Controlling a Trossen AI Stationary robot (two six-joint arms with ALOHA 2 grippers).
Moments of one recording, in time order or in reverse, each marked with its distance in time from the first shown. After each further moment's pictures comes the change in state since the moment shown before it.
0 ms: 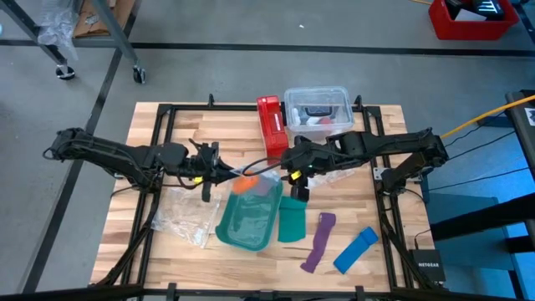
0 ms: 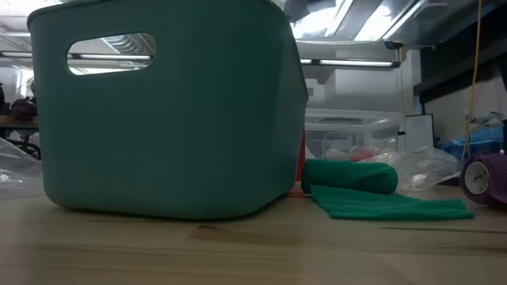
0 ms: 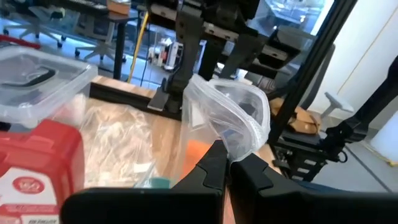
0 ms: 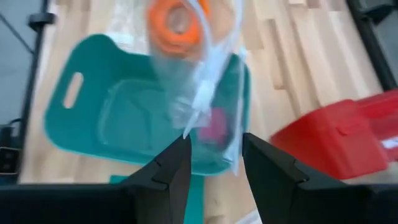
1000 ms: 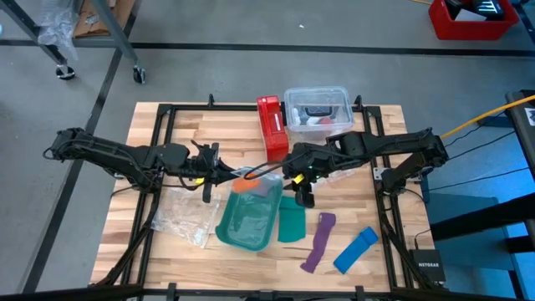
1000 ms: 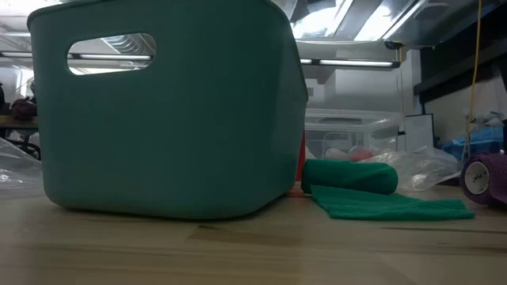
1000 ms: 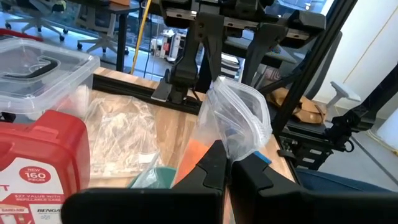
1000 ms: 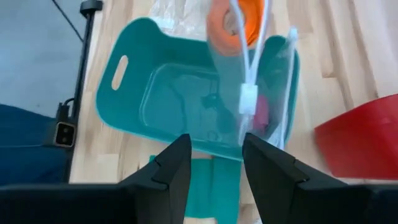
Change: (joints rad) left arm -0.001 0.002 0.000 -0.038 0.000 0.012; right arm 0.000 0.000 0.000 -0.022 -0.186 0.018
